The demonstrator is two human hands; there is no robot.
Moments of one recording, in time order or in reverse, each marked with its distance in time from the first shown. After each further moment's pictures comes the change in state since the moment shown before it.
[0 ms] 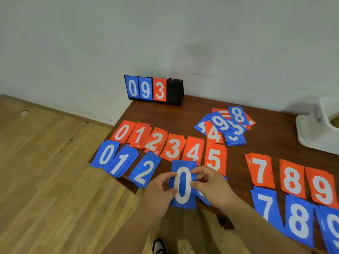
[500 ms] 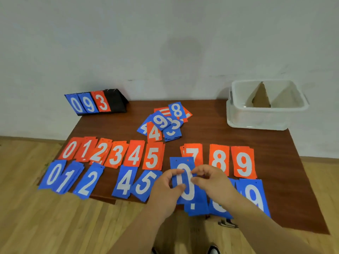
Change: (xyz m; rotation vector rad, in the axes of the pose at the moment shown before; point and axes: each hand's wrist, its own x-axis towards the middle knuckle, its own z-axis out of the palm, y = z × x) left_hand -0.034 0.118 0.262 0.018 -0.119 0.020; right_hand -0.082 0.120 -0.236 0.178 0.135 0.022
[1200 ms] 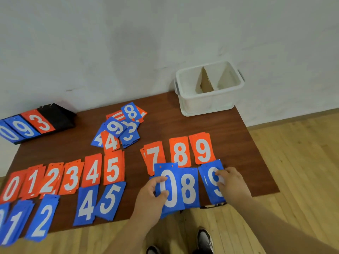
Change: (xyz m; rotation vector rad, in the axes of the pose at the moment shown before) left_hand 0.020 -0.007 0.065 0.149 -0.169 -0.072; right_hand -0.021 0.178 -0.113 -0.623 0.319 0.347
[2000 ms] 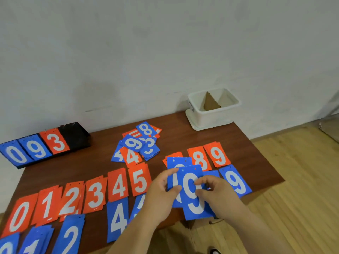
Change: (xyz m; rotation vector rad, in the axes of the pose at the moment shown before) left_hand -0.025 -0.009 -0.157 -0.123 -0.238 0.330; right_hand -0.182 -0.253 0.005 0.694 0.077 -0.041
